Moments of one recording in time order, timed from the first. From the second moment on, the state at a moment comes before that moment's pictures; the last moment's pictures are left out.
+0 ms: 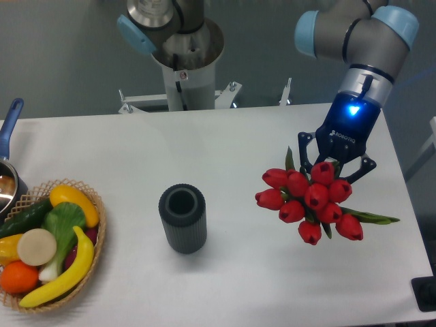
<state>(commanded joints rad) 2.88 -1.86 -1.64 -0.84 0.49 1.18</state>
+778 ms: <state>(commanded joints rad) 2.85 -1.87 -1.64 -0.80 0.43 1.18</state>
